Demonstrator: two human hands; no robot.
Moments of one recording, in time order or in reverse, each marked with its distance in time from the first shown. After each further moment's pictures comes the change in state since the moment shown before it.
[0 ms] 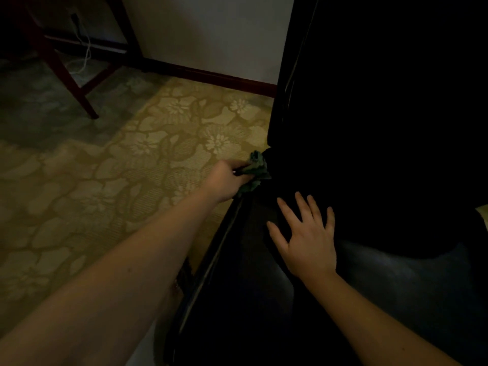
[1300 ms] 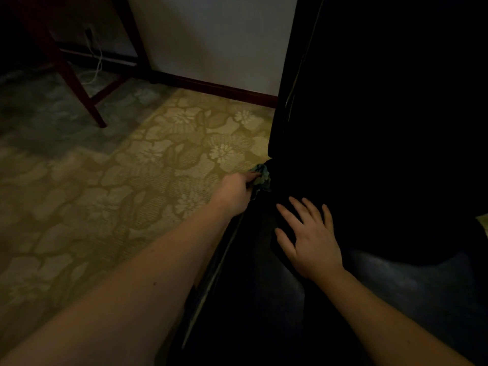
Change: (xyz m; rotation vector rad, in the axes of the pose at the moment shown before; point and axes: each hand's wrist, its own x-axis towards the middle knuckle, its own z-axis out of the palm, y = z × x) left_hand -0.005 0.006 0.014 0.354 0.072 0.117; right_hand 0.019 0.014 -0.004 0.013 -0.031 -0.182
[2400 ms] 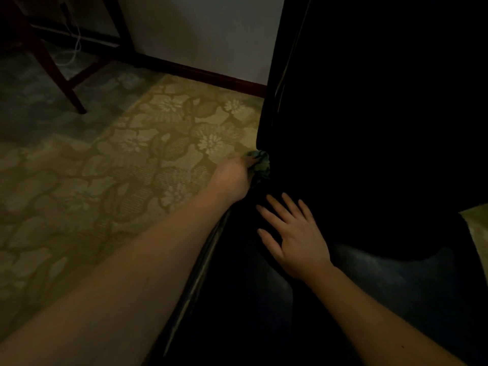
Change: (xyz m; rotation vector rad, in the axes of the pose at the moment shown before) left_hand 0.021 0.021 0.004 0.233 0.036 0.084; right_hand 0.004 0.000 -0.002 0.023 -0.076 -0.141
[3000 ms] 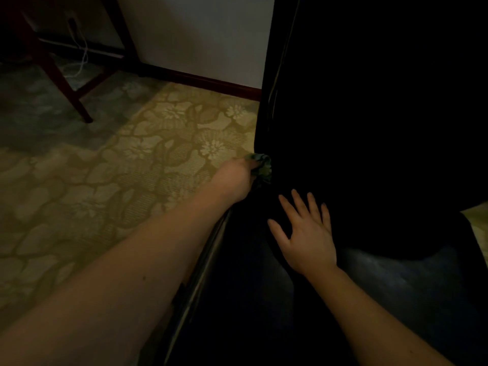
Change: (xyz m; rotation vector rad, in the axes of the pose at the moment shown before) left_hand 0.013 0.003 -0.003 0.121 -0.055 0.041; right_hand 0.003 0.010 -0.002 0.014 0.035 0.300
